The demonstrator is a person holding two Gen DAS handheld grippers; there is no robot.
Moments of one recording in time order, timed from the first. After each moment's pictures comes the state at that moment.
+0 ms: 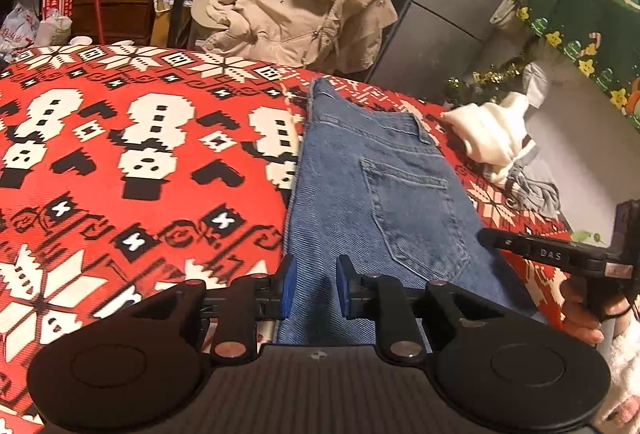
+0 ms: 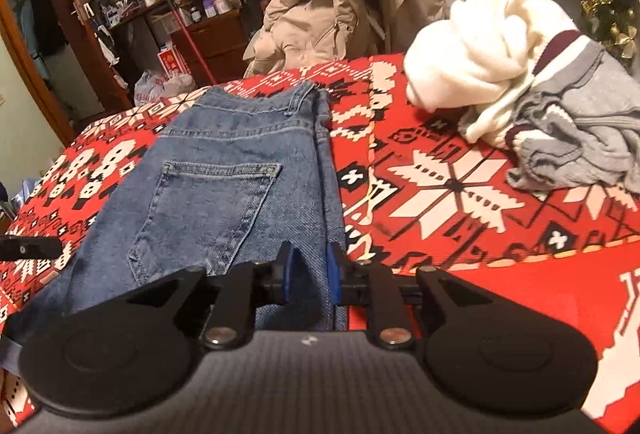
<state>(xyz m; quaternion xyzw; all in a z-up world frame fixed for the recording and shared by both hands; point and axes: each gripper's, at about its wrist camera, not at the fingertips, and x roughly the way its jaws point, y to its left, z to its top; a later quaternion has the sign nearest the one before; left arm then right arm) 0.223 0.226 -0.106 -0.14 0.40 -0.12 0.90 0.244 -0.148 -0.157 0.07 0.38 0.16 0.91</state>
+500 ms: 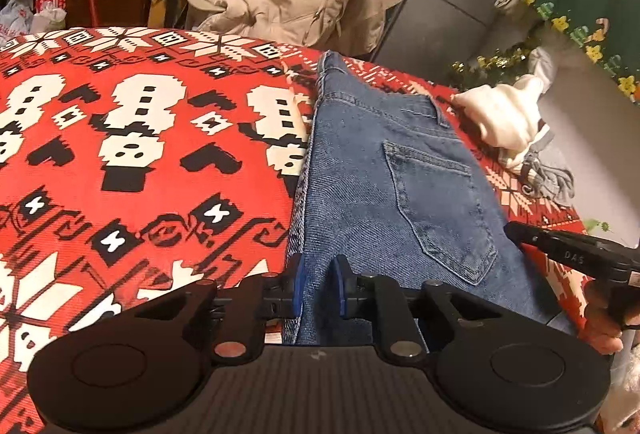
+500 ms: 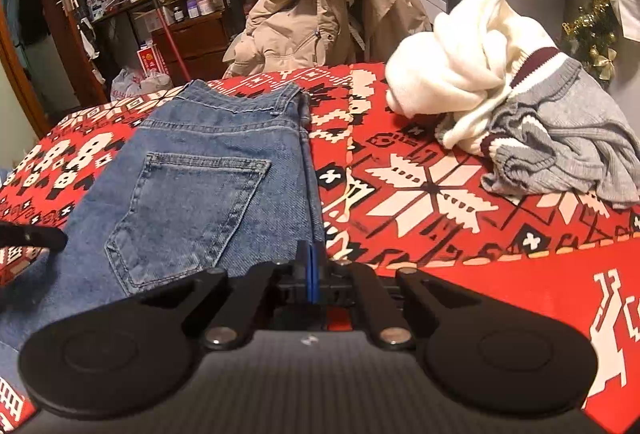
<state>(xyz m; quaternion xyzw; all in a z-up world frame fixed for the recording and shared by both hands) 0.241 0.216 -0.129 -0.12 0.42 -0.12 0.89 0.231 -0.144 -0.161 0.03 0.36 0.12 0.92</state>
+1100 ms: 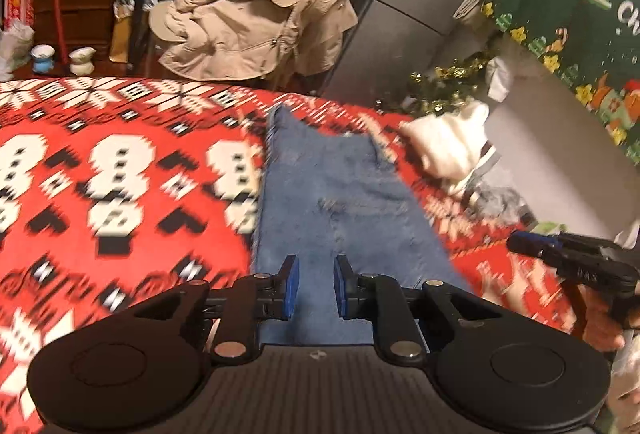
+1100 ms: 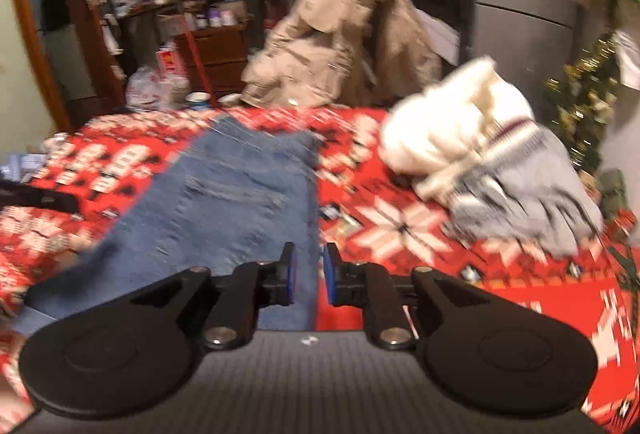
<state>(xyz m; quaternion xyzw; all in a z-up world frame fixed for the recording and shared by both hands) 0.259 0.220 -0.060 -0.14 0.41 -0.19 0.88 0.197 -0.153 -0.068 0.00 0.35 0.16 0.92</state>
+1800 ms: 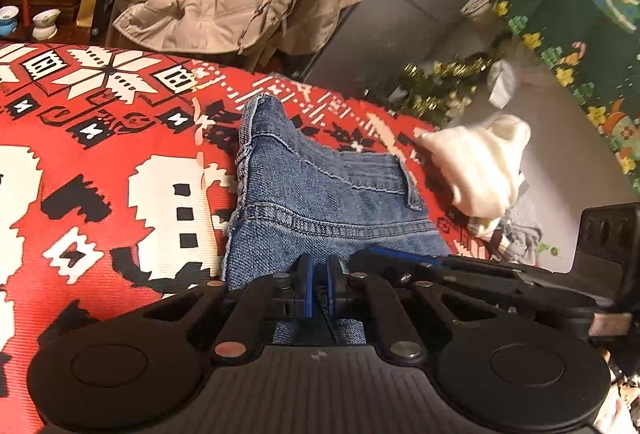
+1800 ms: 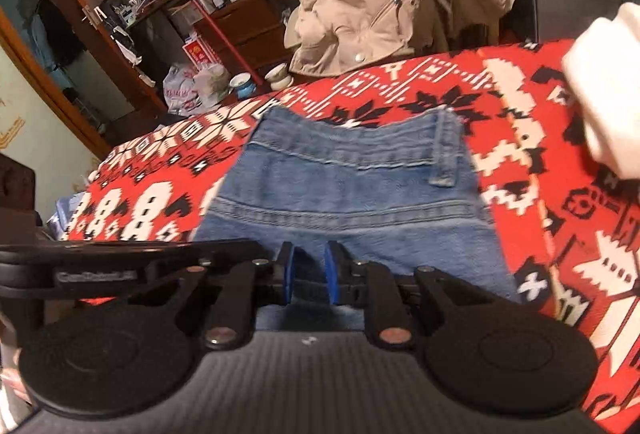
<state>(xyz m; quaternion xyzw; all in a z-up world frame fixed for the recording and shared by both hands) 0.371 0.190 -0.138 -0.19 0.42 -0.22 0.86 0.351 -0.063 -0.152 0.12 0.42 0.20 0.88</state>
